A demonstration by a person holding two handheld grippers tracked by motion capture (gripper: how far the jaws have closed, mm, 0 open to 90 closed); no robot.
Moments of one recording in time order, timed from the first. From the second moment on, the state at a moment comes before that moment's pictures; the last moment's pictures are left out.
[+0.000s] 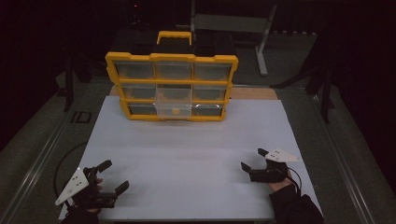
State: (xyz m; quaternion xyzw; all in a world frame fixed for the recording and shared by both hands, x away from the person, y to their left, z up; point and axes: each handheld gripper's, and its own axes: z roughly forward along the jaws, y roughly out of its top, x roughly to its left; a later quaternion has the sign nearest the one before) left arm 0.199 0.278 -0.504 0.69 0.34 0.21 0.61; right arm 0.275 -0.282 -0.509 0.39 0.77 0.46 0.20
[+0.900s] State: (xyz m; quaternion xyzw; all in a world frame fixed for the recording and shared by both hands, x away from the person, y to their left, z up) left arm 0.200 0.278 -0.505 0.69 0.34 0.20 0.61; right arm 0.253 -0.293 -0.516 0.40 0.75 0.47 0.24
